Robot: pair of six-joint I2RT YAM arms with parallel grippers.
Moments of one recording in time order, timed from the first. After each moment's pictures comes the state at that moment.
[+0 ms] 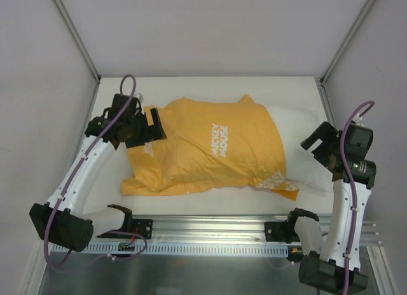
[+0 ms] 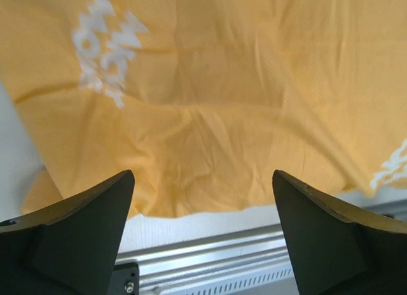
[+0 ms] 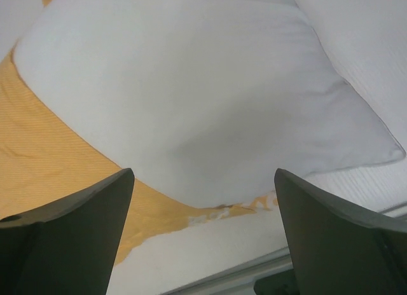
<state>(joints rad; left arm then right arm) -0.18 1.23 1.29 -0.95 0.12 -0.49 -0.28 0.87 1.11 -1.00 -0.09 0.45</state>
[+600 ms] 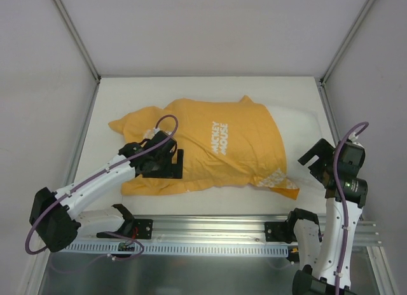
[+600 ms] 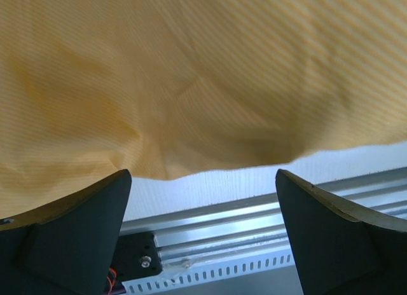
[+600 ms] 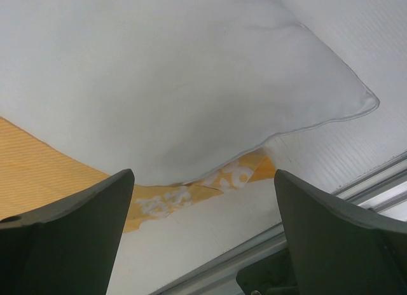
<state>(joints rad) -0.72 1.11 0.88 -0.91 -0.10 -0.65 -0.28 0.66 0.91 -1.06 0.01 0.47</state>
